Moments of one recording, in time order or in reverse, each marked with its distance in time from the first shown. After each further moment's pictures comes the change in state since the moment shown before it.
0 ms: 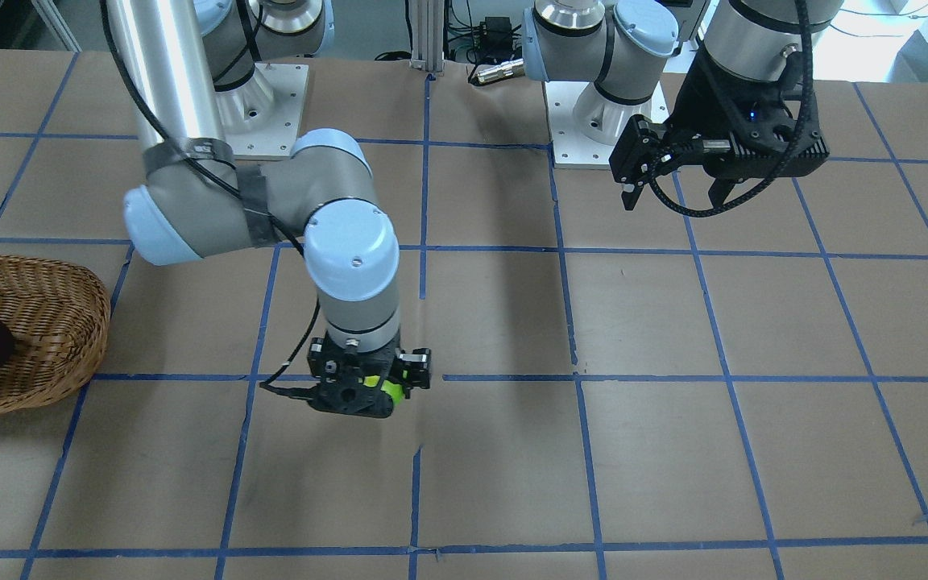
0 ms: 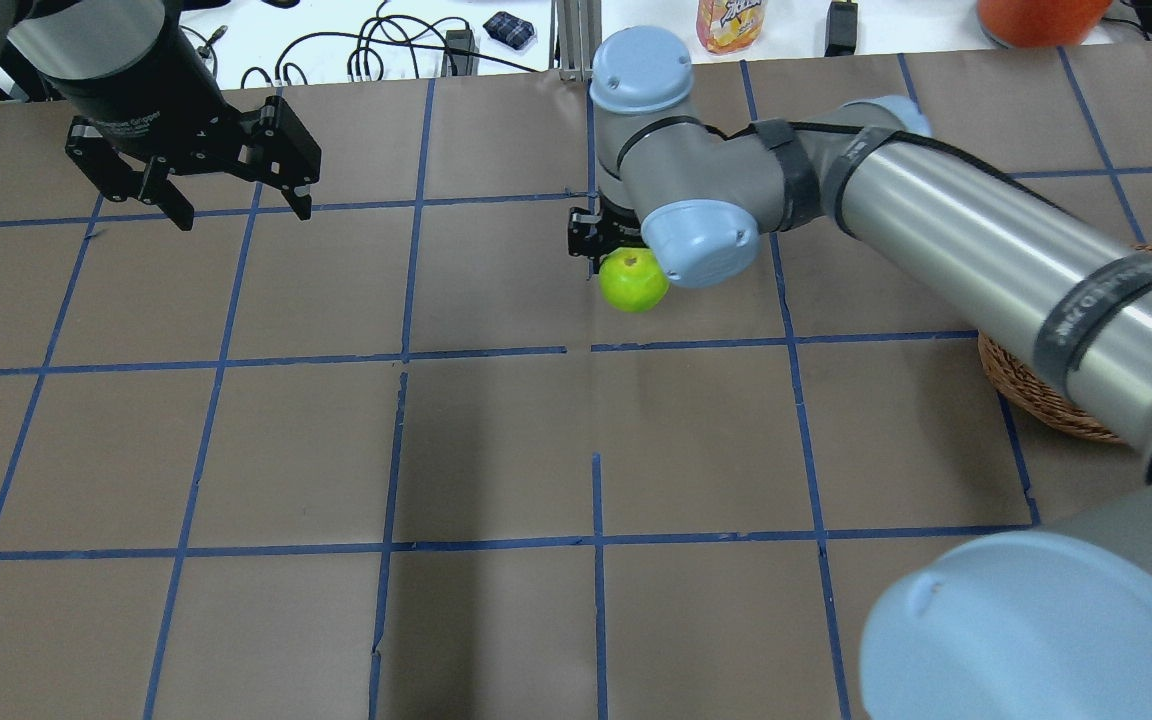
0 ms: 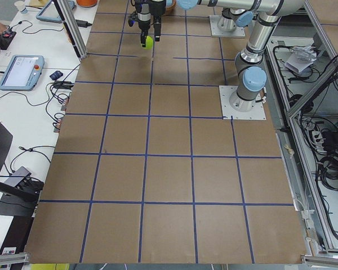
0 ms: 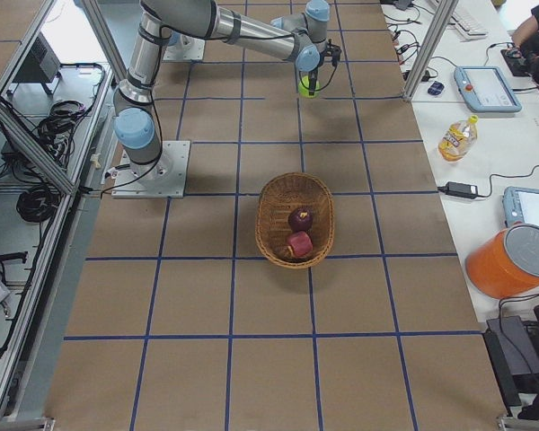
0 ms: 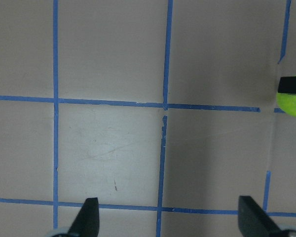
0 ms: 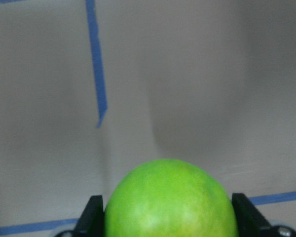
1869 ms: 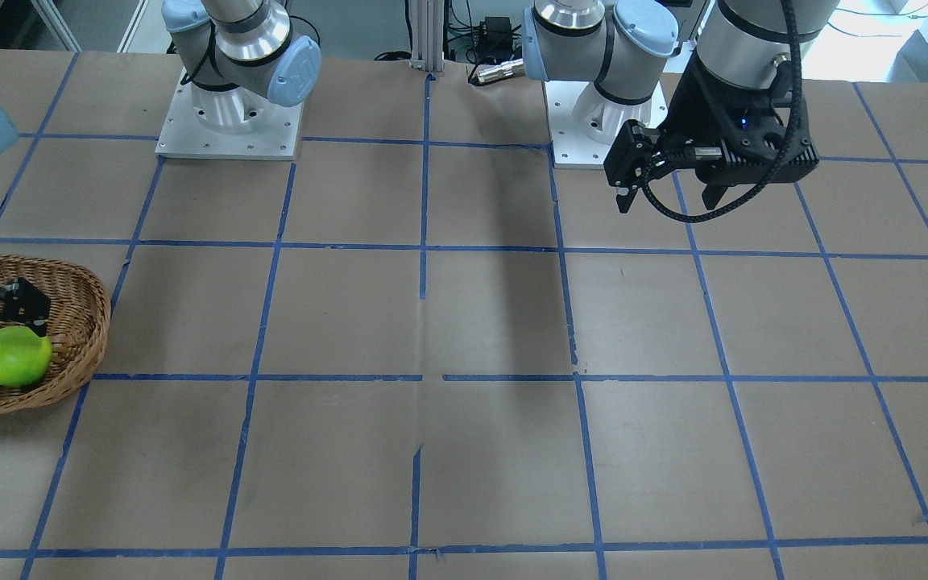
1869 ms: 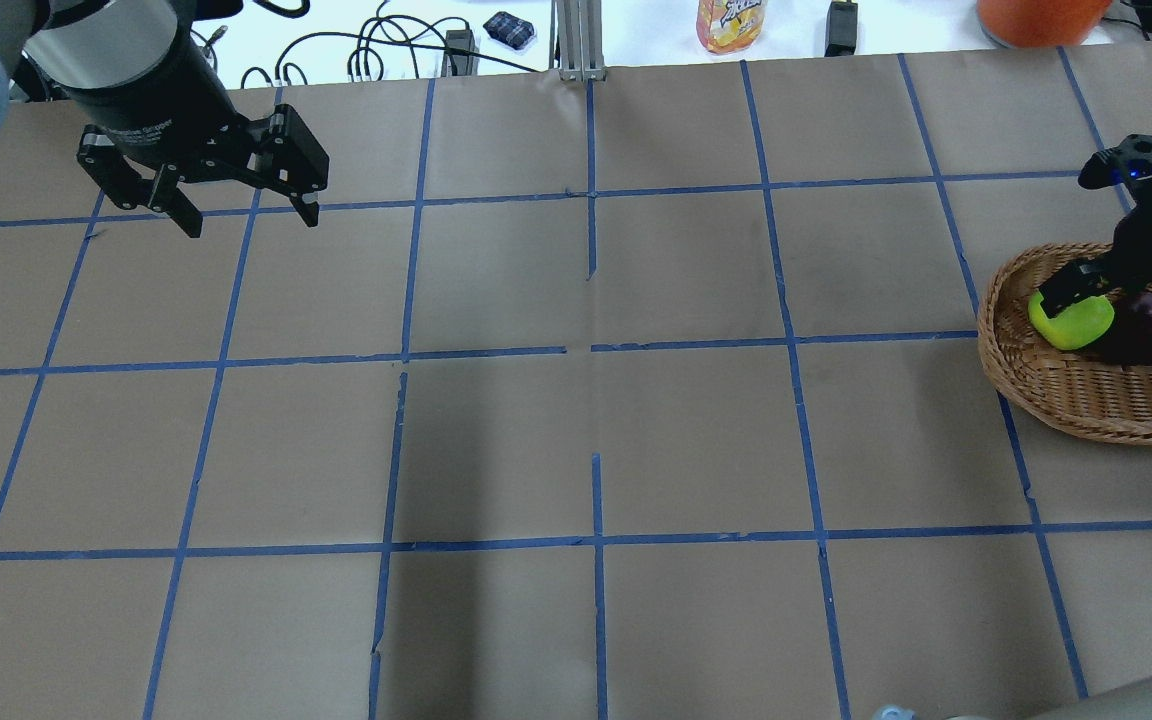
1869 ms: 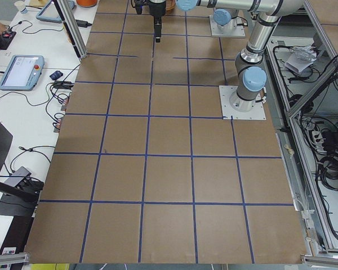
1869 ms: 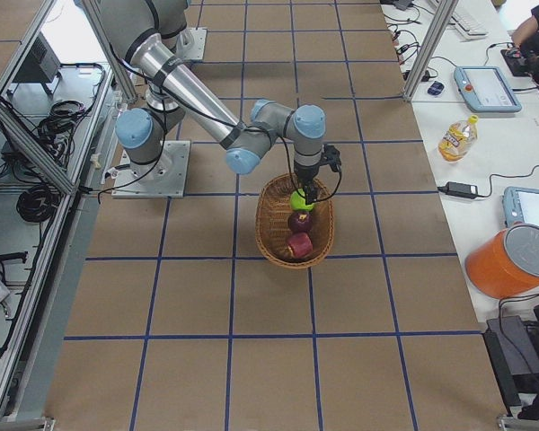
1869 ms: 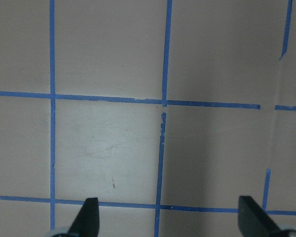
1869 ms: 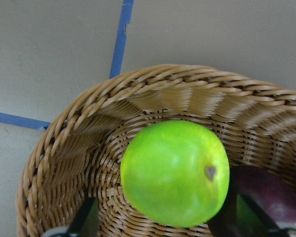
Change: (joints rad) left arm -0.006 -0.003 -0.009 0.002 -0.002 -0.010; right arm -0.789 -0.243 0.361 -0.143 0.009 -1.129
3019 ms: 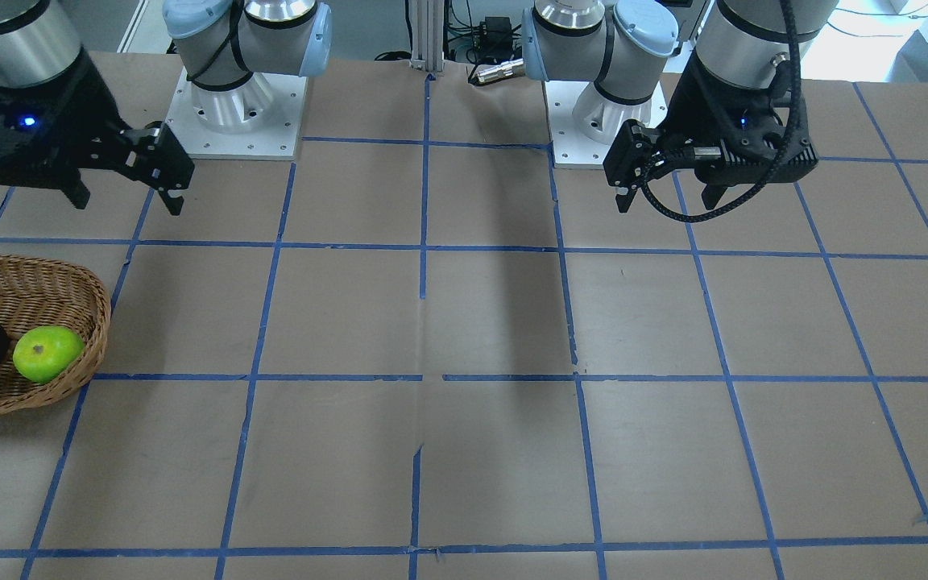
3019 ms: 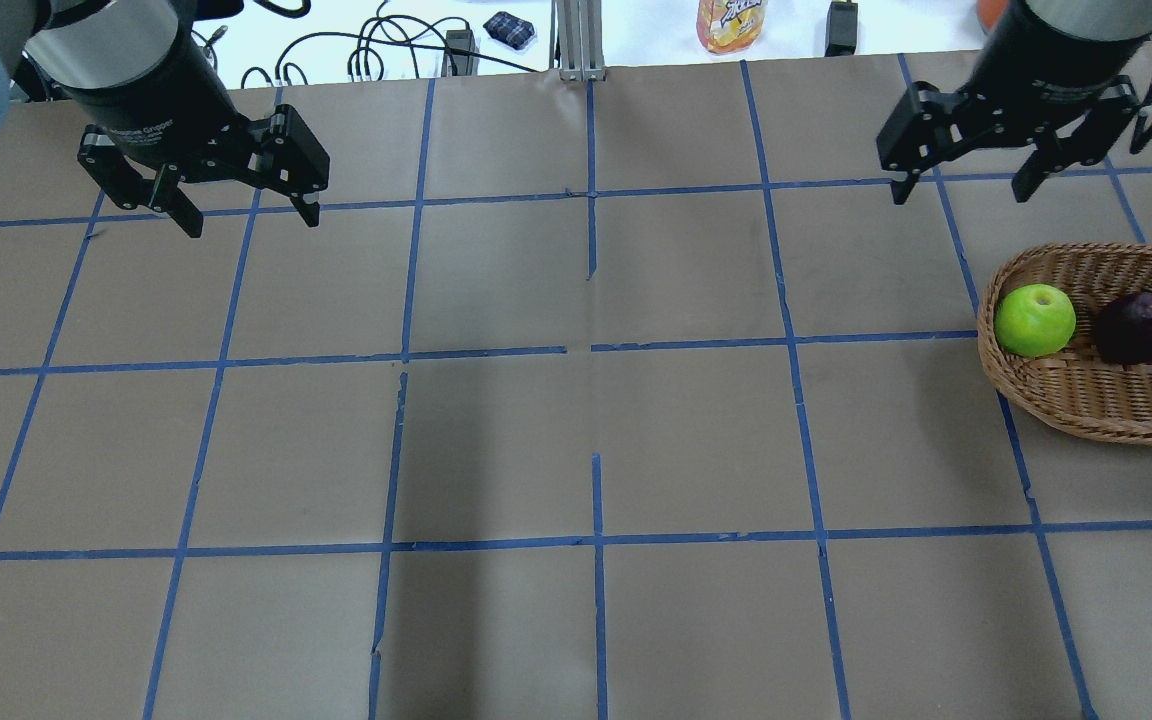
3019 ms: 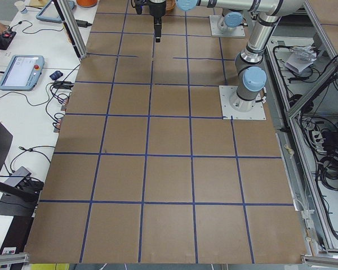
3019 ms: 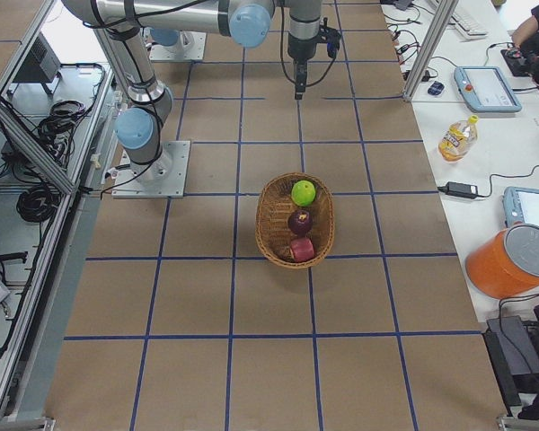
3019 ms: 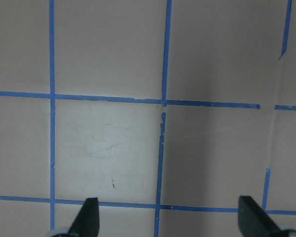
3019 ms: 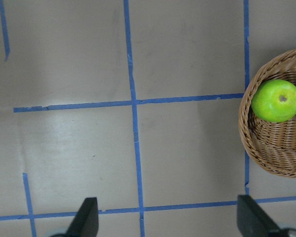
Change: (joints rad) left arm -0.001 0.000 0.000 0.000 0.000 0.000; right arm 0.488 -0.227 -0.398 0.691 -0.008 0.766
